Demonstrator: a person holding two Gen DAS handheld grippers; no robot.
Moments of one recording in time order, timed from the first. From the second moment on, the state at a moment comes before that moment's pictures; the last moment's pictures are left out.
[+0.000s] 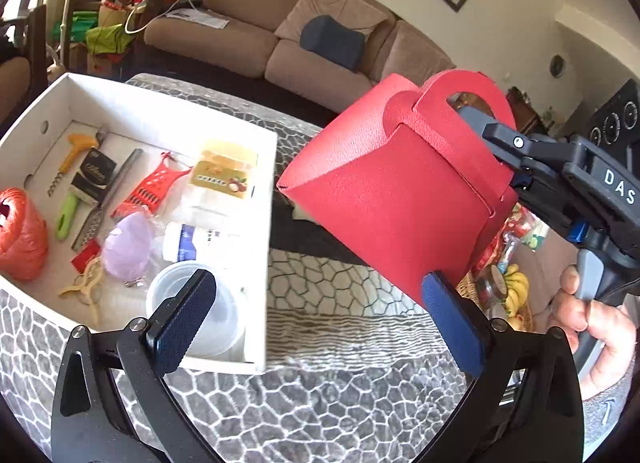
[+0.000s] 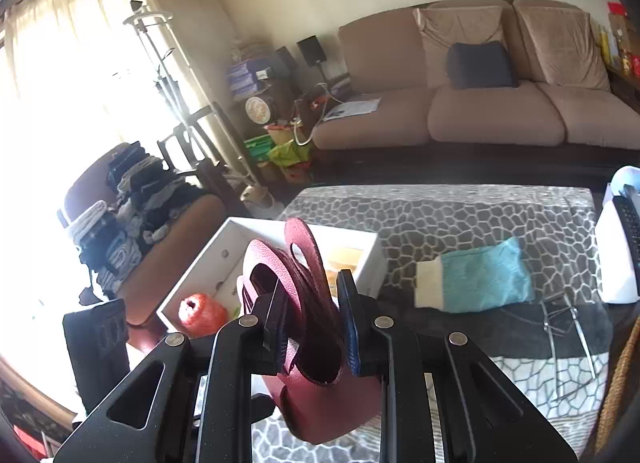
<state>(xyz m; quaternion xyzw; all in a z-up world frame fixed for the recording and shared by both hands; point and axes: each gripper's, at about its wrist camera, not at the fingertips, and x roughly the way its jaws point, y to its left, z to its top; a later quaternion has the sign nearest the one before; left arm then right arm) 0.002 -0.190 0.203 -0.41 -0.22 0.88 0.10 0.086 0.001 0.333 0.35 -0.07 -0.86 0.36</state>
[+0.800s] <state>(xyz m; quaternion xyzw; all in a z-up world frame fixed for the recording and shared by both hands) -0.036 -0.372 0.151 -0.47 -0.15 0.87 -0.02 0.046 -0.212 0.210 0.46 -0.15 -0.79 0.39</state>
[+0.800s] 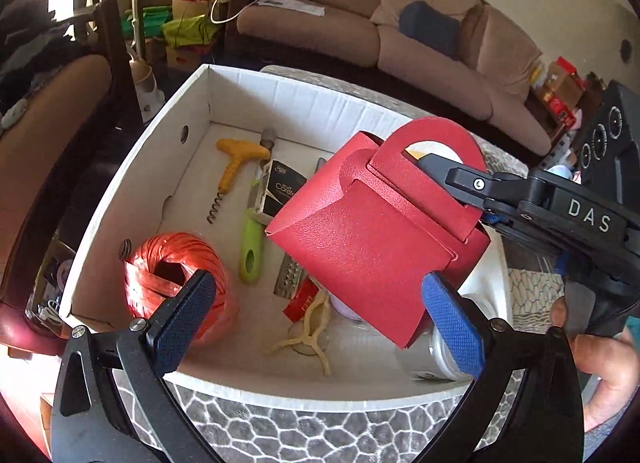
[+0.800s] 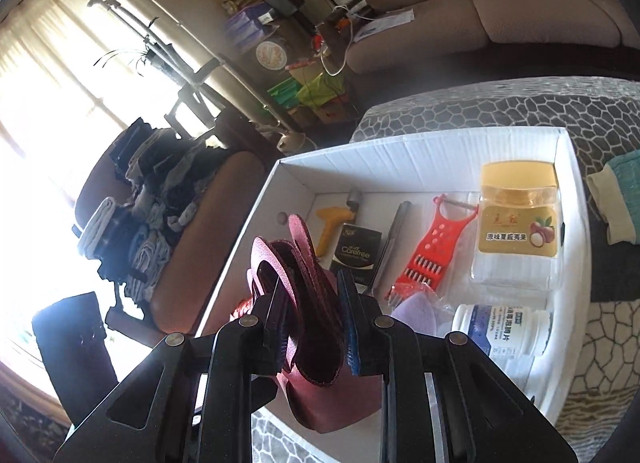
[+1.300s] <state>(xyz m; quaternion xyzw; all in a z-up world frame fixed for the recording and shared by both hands) -0.072 -0.386 0.102 -0.51 -0.12 0.85 -0.04 -0.025 -0.264 0.138 0.53 -0.12 -0.77 0.33</state>
